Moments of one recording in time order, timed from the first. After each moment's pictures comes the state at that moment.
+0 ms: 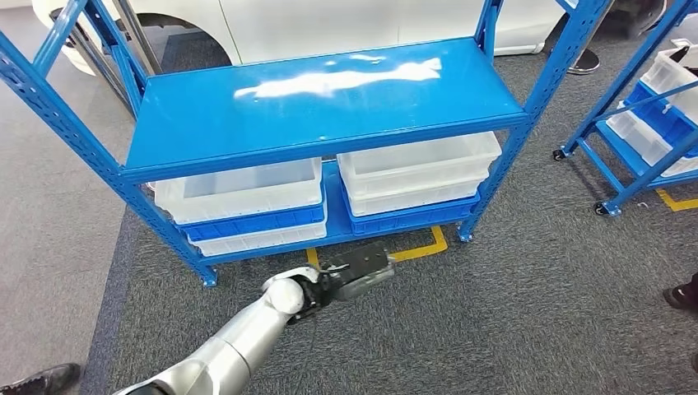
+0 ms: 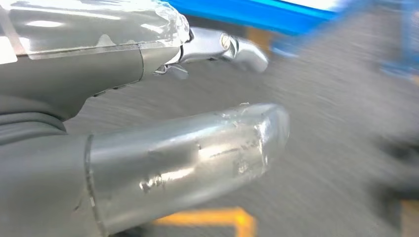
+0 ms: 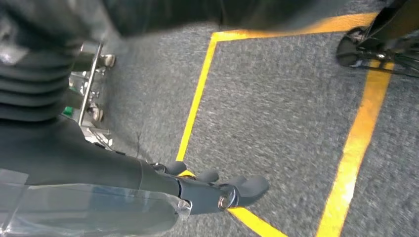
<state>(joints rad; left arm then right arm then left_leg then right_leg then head) -0.59 -0.38 -0.55 -0.44 -0.40 -0.47 -0.21 -0.01 -0.08 -0.18 -0.16 0.58 0.11 0.02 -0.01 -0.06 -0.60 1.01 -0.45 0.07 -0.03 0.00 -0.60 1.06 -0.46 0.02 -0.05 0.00</state>
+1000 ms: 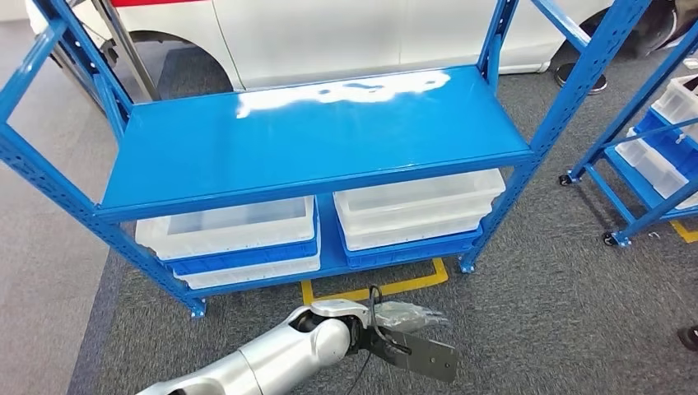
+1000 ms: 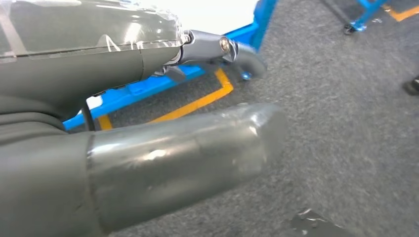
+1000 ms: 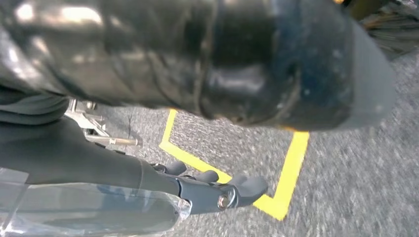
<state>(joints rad) -0.62 -0.36 -1.07 -0.59 -0.44 -0.42 -0.23 -0.01 -0.08 -0.19 -0.16 0.59 0.12 0.01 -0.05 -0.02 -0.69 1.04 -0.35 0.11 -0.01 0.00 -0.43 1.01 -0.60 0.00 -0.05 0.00</state>
